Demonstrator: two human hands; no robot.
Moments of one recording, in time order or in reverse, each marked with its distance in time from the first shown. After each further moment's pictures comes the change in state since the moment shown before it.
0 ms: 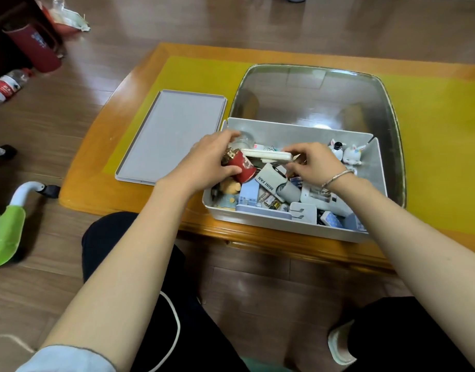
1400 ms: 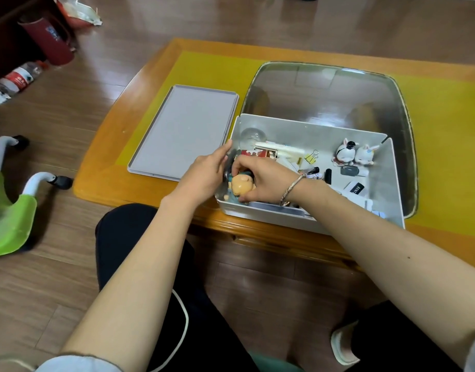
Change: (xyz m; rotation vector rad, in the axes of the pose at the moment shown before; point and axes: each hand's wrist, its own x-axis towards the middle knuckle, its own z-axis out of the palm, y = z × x) left_hand -0.025 -0.041 0.032 -0.176 0.102 -0.164; right_hand 0.001 -0.080 0.056 -0.006 -0.305 -0.356
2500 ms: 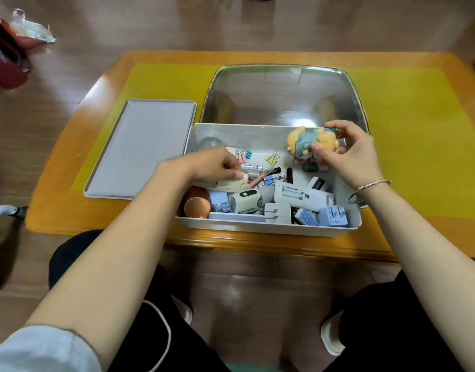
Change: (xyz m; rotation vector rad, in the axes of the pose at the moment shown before) left_hand 0.066 0.083 0.012 0.215 -0.621 0.209; right_hand -0.126 0.107 -0.082 0.346 0.886 0.392
